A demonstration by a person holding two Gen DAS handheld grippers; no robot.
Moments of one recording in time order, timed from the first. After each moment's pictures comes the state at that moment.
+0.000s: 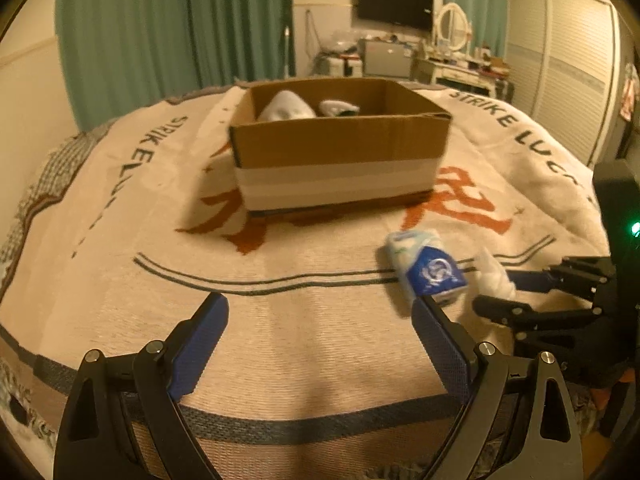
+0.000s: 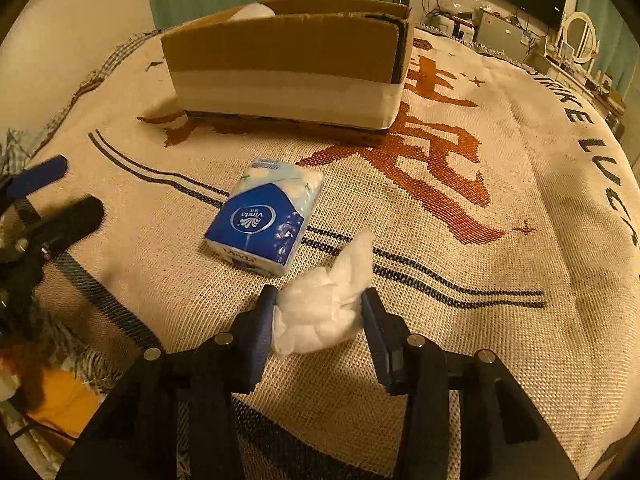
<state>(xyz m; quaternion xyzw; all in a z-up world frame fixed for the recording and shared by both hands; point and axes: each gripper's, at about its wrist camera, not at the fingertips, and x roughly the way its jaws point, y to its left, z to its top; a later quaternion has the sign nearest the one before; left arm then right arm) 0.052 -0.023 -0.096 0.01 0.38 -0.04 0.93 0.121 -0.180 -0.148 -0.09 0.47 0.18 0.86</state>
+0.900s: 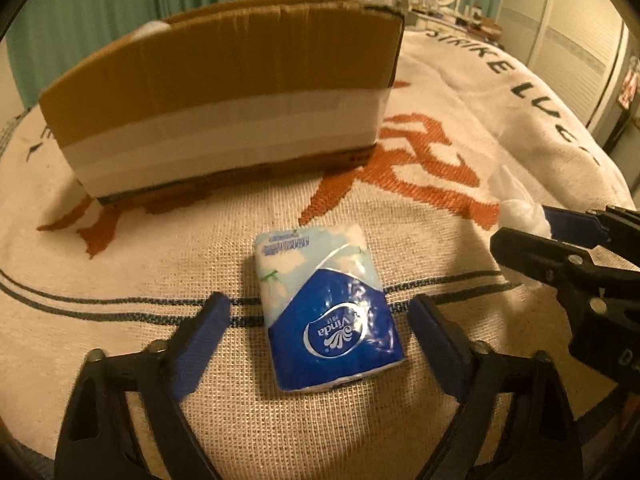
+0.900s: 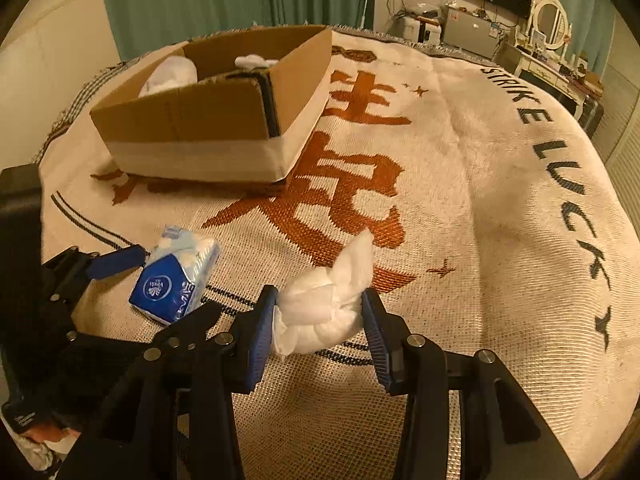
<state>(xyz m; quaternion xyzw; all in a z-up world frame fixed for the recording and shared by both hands) 0.130 -0.106 -0.153 0.00 0.47 -0.07 0.88 0.172 -0.234 -0.126 -0.07 0.47 0.14 0.87</state>
